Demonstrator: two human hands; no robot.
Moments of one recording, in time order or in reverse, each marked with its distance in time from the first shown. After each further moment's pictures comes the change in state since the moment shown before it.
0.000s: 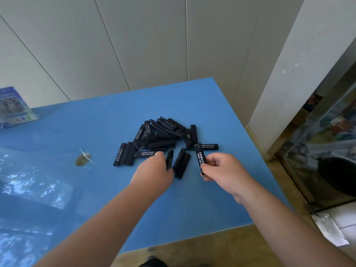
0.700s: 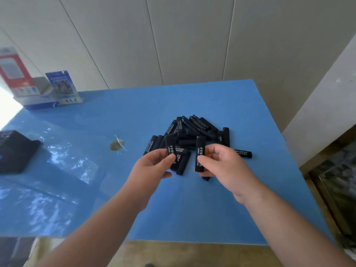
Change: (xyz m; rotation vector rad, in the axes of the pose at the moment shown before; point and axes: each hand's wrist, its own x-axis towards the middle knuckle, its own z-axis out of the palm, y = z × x) left_hand -0.041 -0.047 -0.031 -1.205 0.127 -0.223; right_hand 0.008 -0.046 0.050 0.188 -0.245 -0.143
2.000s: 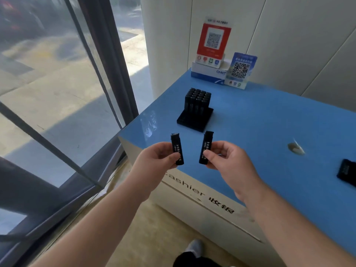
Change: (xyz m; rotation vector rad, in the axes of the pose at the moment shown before) left_hand -0.123 -0.069 -0.487 -0.079 0.391 0.043; right_hand -0.025 -0.015 0.504 -0.168 -0.303 -0.144
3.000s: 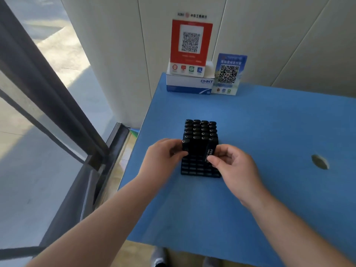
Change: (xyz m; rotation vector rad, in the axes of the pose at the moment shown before) left_hand 0.270 0.019 -0.019 0.572 -0.266 0.398; right_hand 0.168 -0.004 0.057 -0.039 0.416 0.073
